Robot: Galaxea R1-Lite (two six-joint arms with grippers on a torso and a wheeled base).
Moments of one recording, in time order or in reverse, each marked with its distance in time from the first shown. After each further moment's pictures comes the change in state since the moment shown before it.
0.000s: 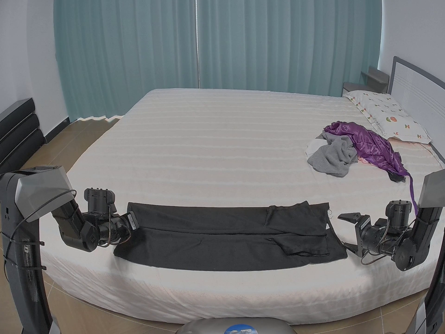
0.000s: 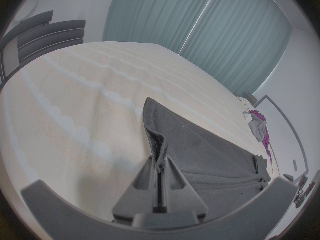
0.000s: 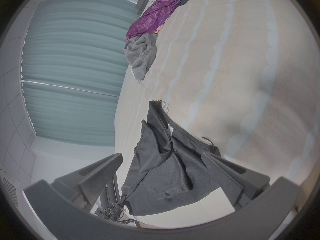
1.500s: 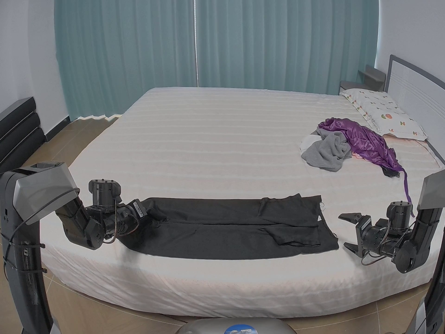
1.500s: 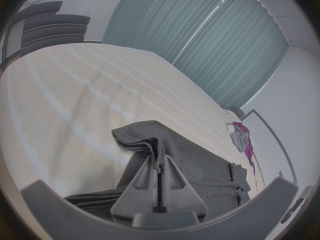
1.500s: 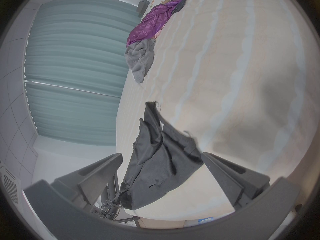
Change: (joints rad) left arm -0.055 -0.031 -0.027 -0.072 0.003 -0.156; right arm -0.004 0.005 0.026 -0.054 0.000 0.003
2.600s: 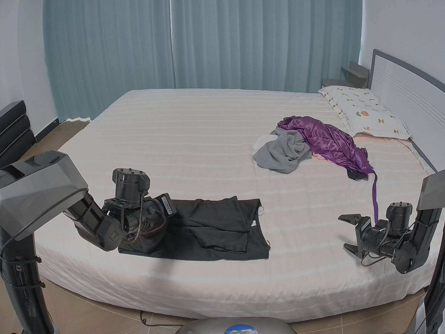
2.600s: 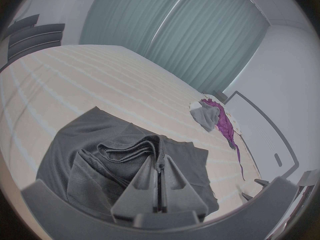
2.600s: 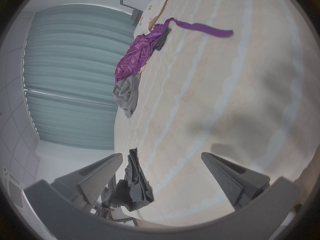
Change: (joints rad) left arm -0.226 -0.134 -0.015 0.115 0.103 -0.004; right arm 0.005 0.006 0.004 -0.003 -0.001 -0.003
